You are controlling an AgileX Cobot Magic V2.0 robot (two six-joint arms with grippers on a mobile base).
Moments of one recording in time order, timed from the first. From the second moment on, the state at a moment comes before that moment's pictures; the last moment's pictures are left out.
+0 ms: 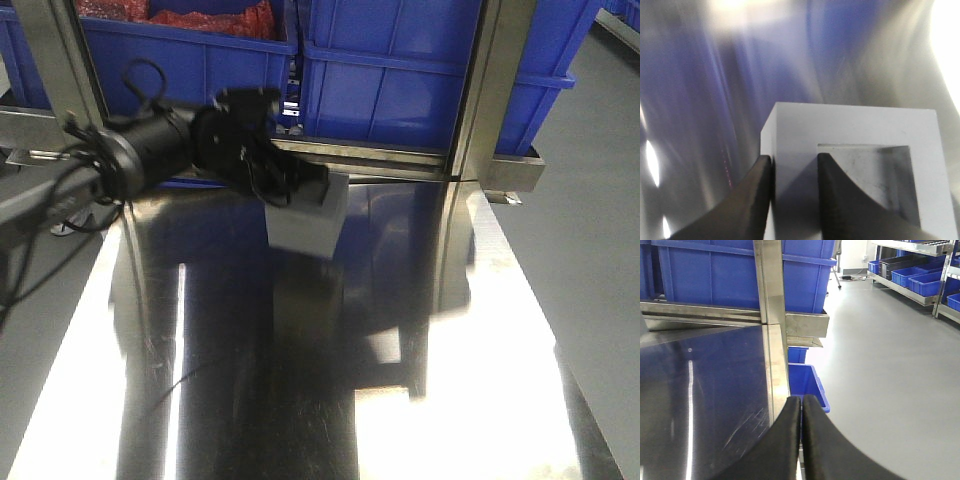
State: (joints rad) left arm -0.42 2.14 -1.86 -0.10 0.59 -0.21; right arm -0.10 -0.02 0.03 0.01 0.22 0.01
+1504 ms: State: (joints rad) left arm -0.42 0.47 -0.72 0.08 0.30 -0.21; right arm -0.10 -0.02 0.03 0.01 0.22 0.01
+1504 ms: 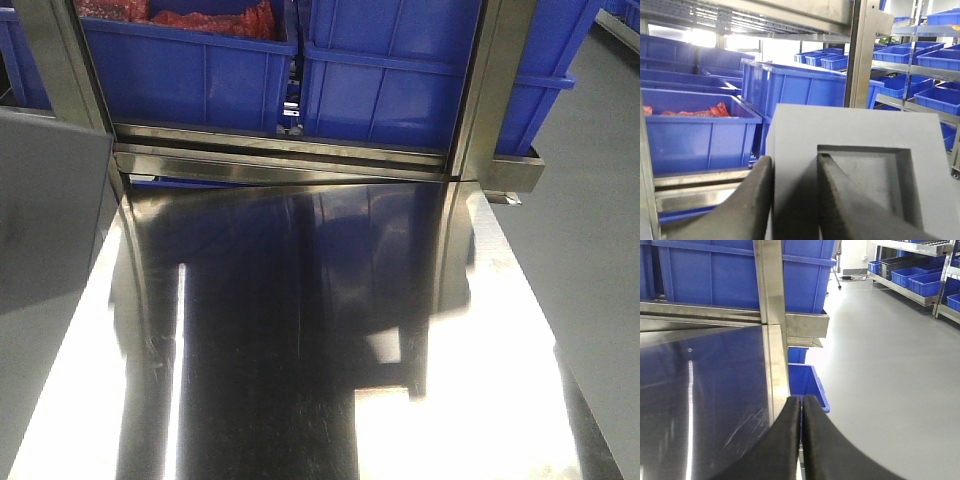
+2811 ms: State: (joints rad) left arm -0.42 0.42 -0.70 0.08 0.30 -0.21; right arm -0.10 -0.02 0.03 0.01 0.22 0.01
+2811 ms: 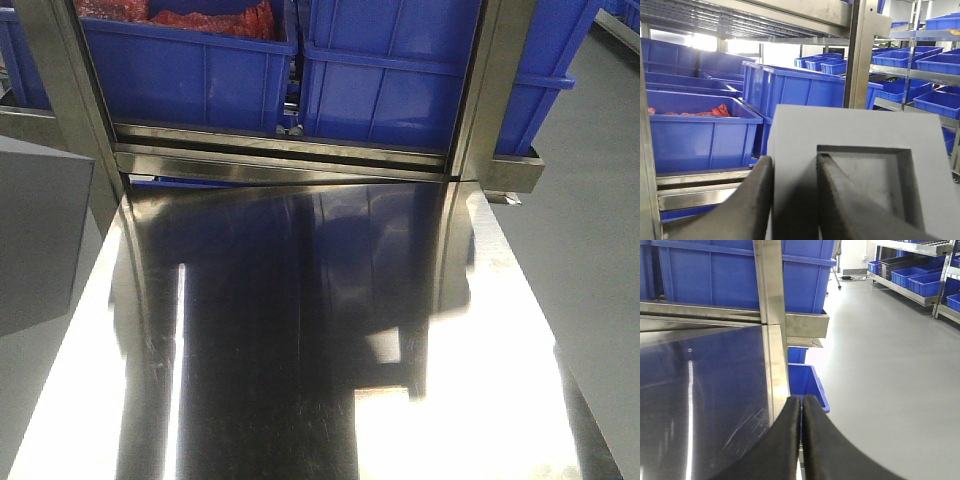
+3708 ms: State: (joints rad) left arm -0.42 0.42 -0.70 0.08 0.30 -0.21; right arm -0.10 -0.02 0.03 0.01 0.22 0.01
